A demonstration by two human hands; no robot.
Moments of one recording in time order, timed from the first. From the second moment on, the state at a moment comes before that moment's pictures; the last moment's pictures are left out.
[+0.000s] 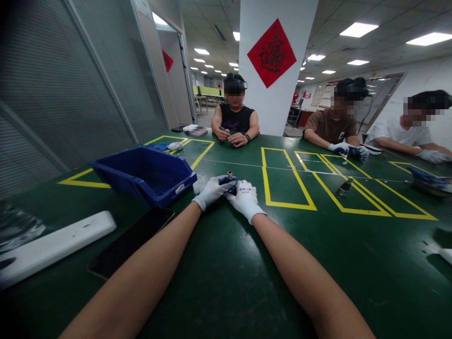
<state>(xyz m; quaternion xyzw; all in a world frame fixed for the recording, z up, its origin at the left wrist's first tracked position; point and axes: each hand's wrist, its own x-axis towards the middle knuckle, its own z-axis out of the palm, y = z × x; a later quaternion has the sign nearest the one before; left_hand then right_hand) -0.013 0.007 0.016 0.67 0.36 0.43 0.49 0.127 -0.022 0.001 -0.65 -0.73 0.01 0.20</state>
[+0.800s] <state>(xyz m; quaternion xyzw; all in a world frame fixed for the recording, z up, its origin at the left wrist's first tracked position) -0.021 0.013 0.020 0.78 0.51 0.31 0.19 0.141 -0.014 -0.001 -0.63 -0.74 0.05 0.24</state>
